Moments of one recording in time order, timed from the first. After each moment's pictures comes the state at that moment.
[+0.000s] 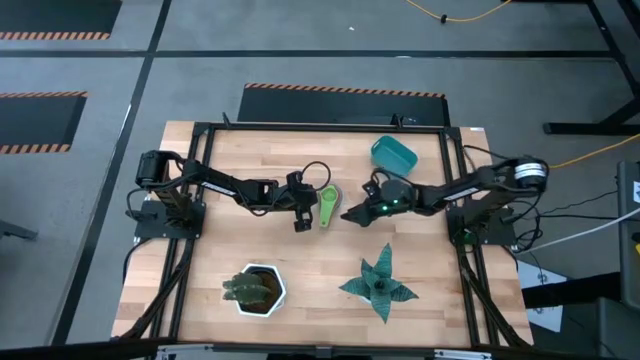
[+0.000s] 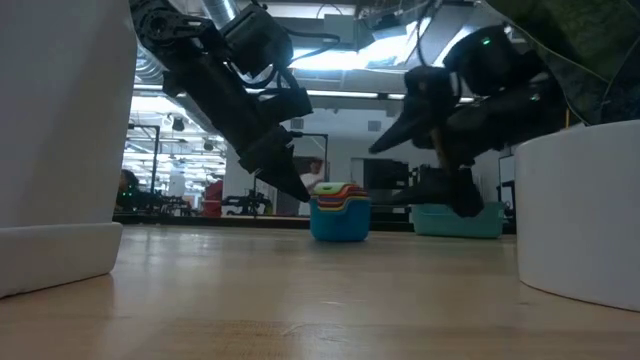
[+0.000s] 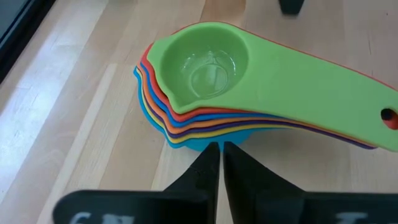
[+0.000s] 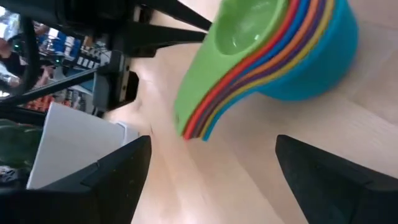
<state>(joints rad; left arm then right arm) 0.05 1.70 0.83 0.12 -0.27 0.01 -0.07 1.56 0.45 0.64 -0.11 0.99</state>
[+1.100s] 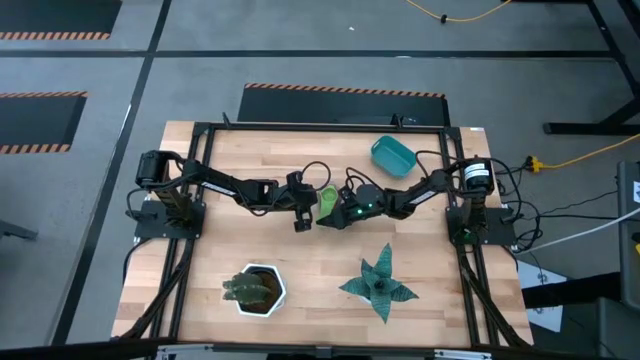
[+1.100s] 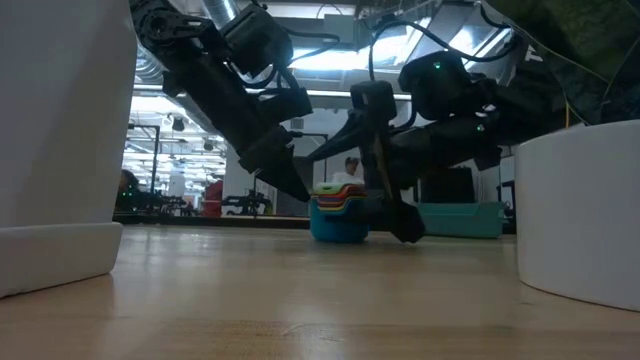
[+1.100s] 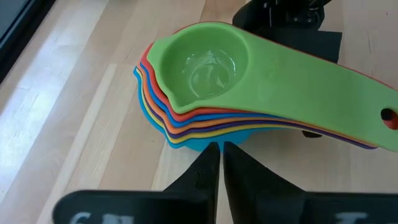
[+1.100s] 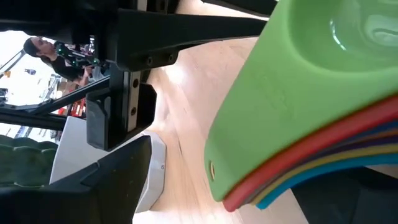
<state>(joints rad) 0.05 1.70 0.83 0.12 -0.27 0.01 -0.06 1.94 0.67 0.91 -0.21 1.10</state>
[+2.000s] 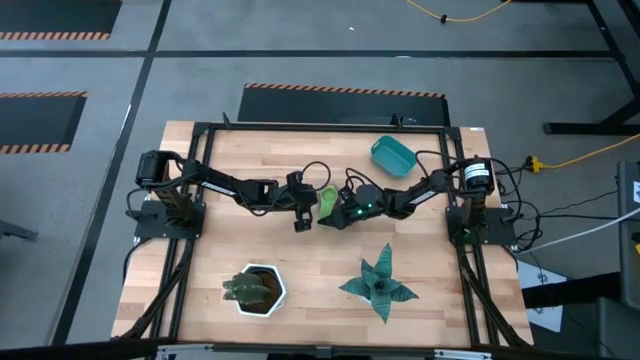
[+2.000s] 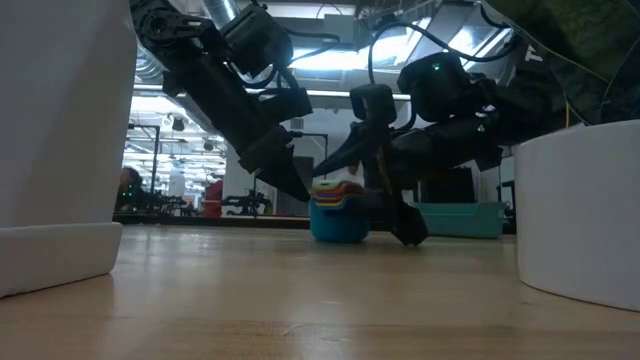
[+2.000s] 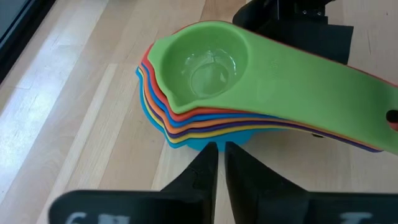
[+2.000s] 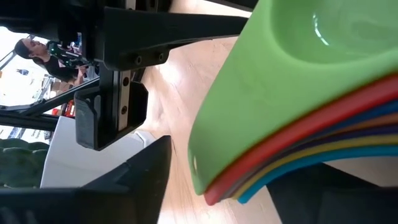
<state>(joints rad) 0.05 1.70 0.83 0.12 -0.27 0.01 -0.06 1.94 0.67 0.89 -0.20 1.10</state>
